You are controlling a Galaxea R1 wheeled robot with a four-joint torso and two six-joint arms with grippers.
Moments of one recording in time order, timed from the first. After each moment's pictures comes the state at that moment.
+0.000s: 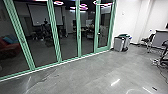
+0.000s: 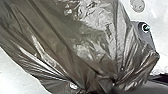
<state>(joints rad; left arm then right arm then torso) 1.43 2.91 -2.59 -0.18 0.04 0.22 -1.52 2.81 -2.29 0.00 -0.03 0.18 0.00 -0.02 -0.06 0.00</state>
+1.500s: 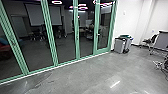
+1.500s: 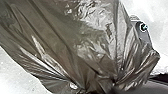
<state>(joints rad) 1.44 2.91 -2.59 -0.18 0.05 0.22 -1.53 2.84 -2.35 0.00 -0.02 0.18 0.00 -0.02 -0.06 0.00</state>
